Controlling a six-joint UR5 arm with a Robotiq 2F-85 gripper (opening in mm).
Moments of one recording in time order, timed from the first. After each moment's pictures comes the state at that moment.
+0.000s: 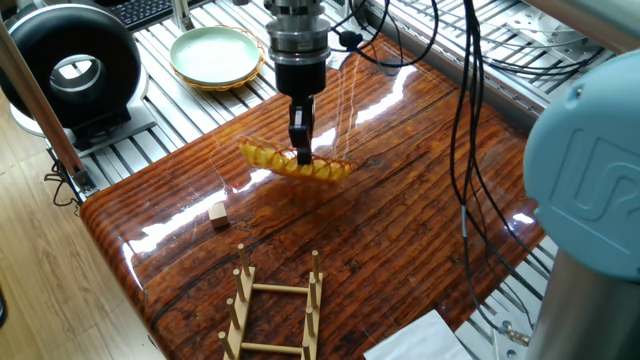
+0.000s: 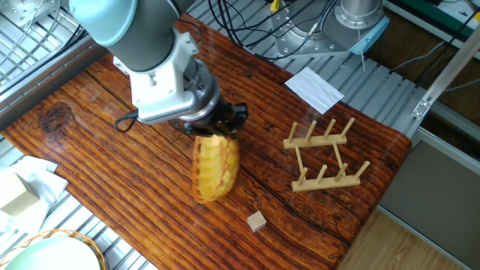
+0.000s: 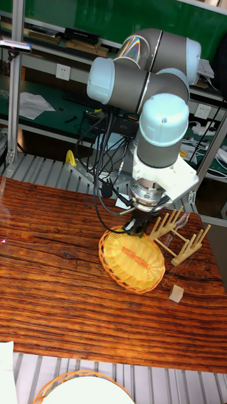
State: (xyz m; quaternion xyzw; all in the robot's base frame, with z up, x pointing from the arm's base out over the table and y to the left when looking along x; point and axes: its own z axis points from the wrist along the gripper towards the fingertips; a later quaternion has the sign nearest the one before) arm 0.496 0.112 0.131 0.37 -0.91 -0.17 0.11
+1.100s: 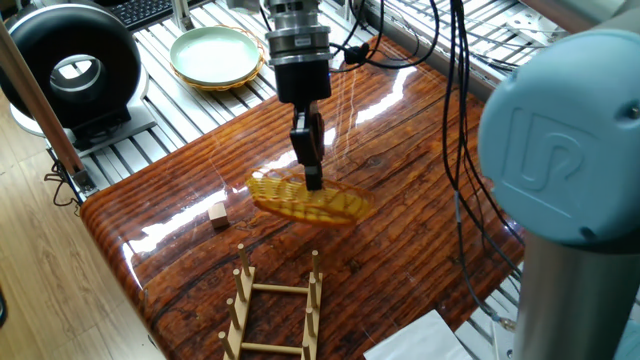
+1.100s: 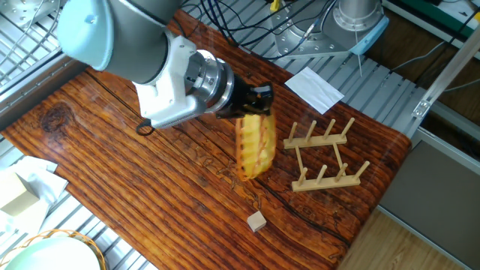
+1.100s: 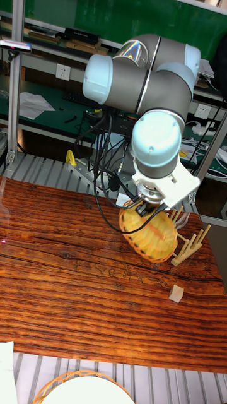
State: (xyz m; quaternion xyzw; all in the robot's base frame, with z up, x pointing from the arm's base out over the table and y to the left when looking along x) arm 0.424 0.152 0.181 0.31 -0.87 -0.29 0.24
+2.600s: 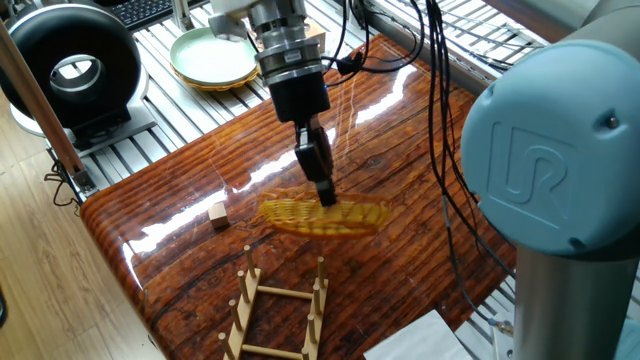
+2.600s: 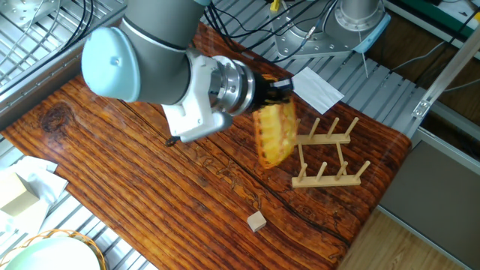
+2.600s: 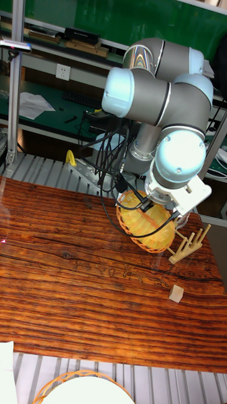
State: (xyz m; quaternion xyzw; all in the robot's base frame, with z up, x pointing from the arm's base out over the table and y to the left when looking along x) arm 0.397 0.139 0.173 0.34 -0.86 -0.24 0.30
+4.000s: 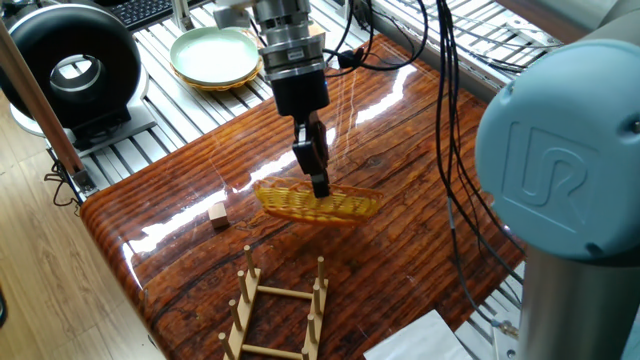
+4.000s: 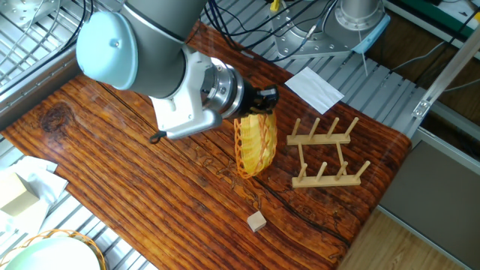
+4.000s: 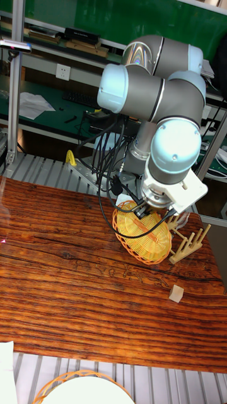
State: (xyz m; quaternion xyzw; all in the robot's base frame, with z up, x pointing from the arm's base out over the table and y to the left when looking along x) arm 0.427 0.134 0.154 0.34 -0.88 -0.22 0.25
